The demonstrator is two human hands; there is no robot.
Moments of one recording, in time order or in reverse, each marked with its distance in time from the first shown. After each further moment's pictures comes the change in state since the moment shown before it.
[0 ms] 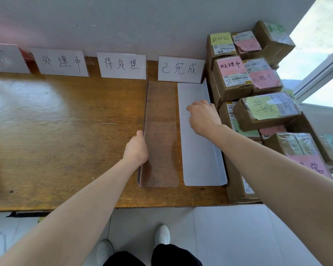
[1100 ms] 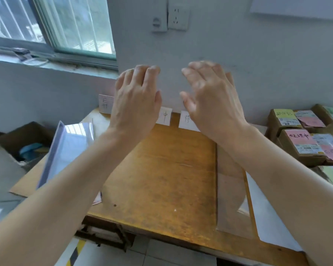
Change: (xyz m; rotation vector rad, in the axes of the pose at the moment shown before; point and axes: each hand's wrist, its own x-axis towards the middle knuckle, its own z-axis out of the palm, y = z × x) left_hand -0.131 -0.100 -0.321 0.213 1.193 0.592; right_hand -0.034 -0.272 -0.246 0.156 0.832 -0.388
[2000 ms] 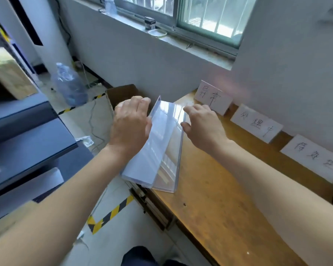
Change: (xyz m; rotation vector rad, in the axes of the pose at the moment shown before) left_hand -0.135 -0.232 -0.053 0.440 -0.157 -0.429; right_hand 0.061 -0.206 0.190 0.395 -0.557 -0.284
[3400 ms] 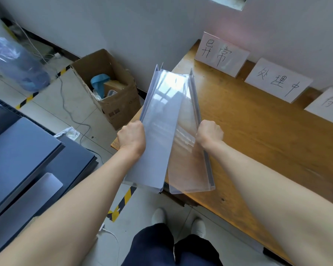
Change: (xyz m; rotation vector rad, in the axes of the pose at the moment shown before) left_hand -0.002 -0.117 0.169 0.154 -0.799 -0.241; right_hand 0.065 0.002 0.177 0.026 -0.443 0.798
